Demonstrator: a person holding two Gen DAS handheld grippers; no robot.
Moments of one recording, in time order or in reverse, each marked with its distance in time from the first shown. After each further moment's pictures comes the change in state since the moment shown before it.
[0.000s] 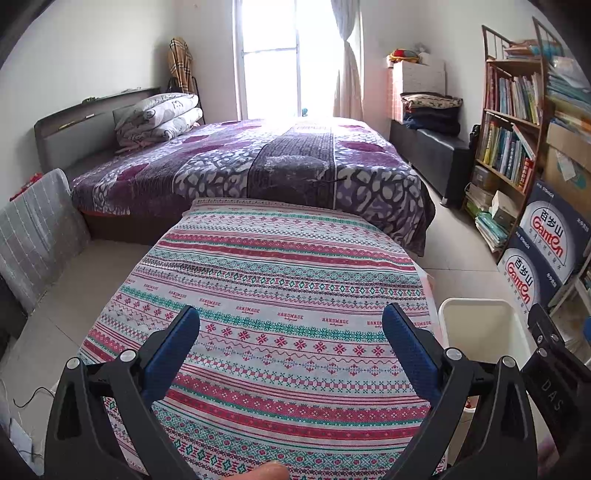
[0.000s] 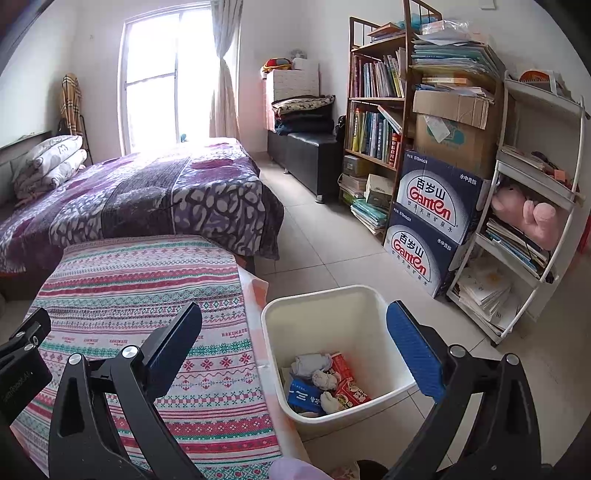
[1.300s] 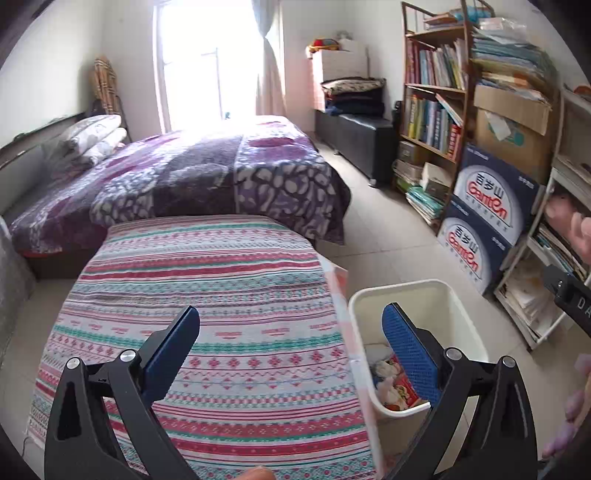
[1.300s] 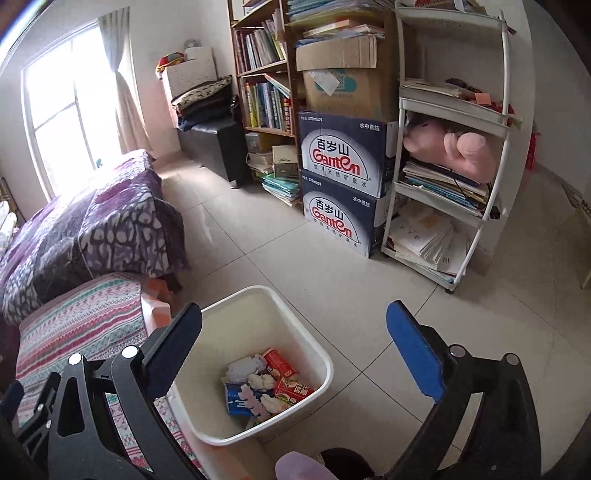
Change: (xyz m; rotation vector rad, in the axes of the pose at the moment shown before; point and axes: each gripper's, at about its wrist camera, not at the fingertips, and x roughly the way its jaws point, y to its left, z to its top) left arm 0.004 -0.105 0.002 0.150 -0.010 -0.189; right arm 0.017 -0.132 0.017 0.266 0.079 -0.201
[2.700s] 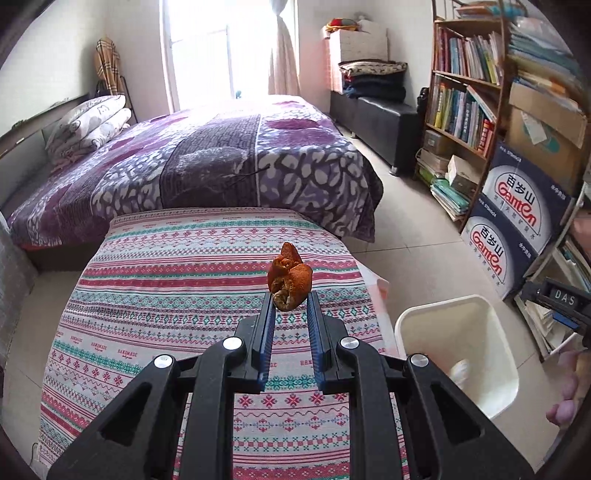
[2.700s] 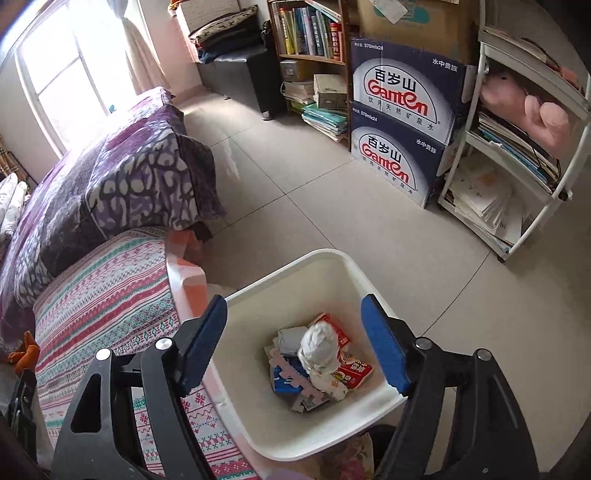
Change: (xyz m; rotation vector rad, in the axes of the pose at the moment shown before) left arm 0.073 0.037 0.044 0.004 0.105 -0.007; right arm 0.115 0.058 0.034 0.009 0.325 0.080
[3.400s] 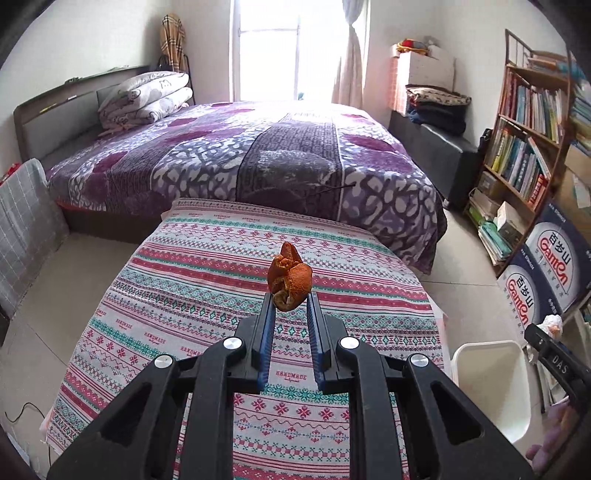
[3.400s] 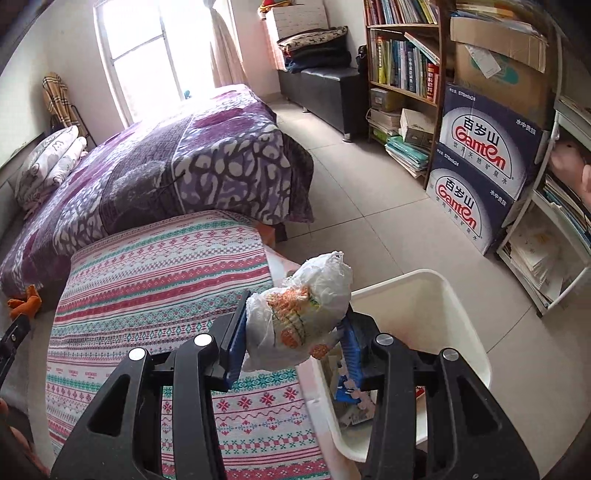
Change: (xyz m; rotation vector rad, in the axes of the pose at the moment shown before) left arm -0.016 0.110 0.008 -0.194 -0.020 0.123; right arm -0.025 0.105 -0.035 -0.218 -0.084 0.165
